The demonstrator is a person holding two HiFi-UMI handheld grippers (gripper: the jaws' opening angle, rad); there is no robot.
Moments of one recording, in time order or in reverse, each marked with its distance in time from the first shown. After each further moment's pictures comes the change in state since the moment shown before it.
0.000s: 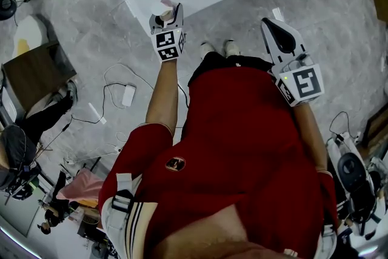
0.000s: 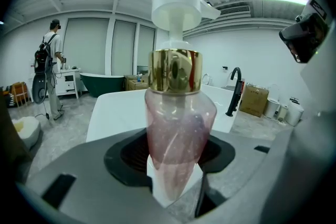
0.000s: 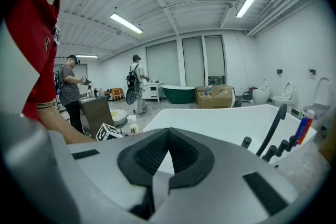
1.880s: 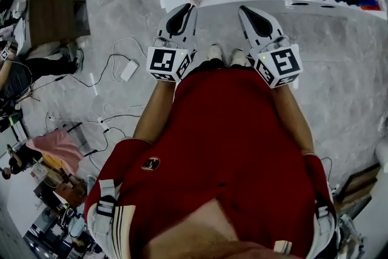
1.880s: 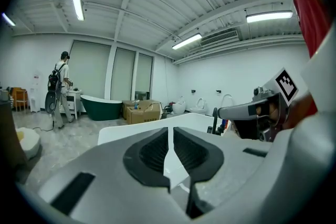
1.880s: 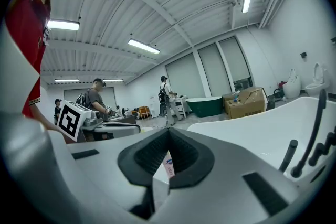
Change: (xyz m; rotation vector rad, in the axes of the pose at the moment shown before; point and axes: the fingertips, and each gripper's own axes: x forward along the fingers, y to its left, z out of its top) left arm -0.186 -0.104 0.141 0.007 -0.270 -0.013; right arm 0.001 0.058 0.020 0.061 -0.177 0.309
